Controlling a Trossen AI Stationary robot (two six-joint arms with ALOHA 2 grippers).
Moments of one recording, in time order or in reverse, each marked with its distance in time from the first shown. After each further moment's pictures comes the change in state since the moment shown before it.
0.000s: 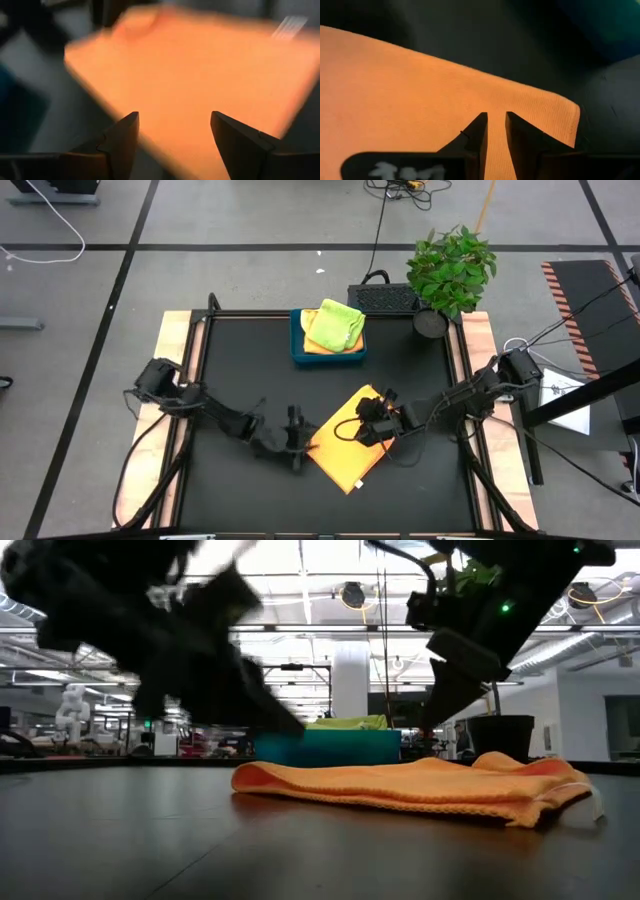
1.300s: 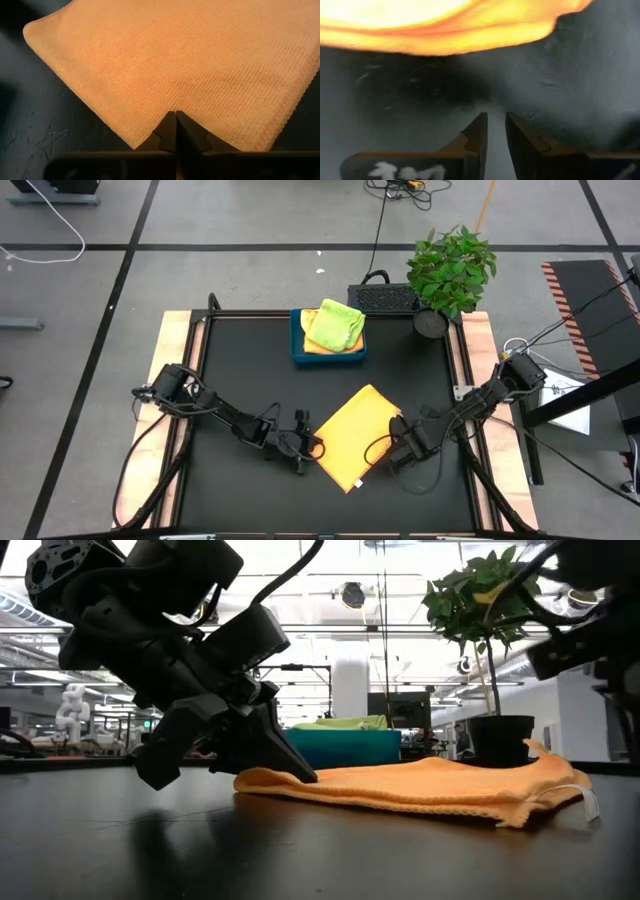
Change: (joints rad) left arm 0.035 0.133 0.106 -0.195 0.055 0.035; right arm 0.204 0.000 -0.001 -0.642 -0.448 0.406
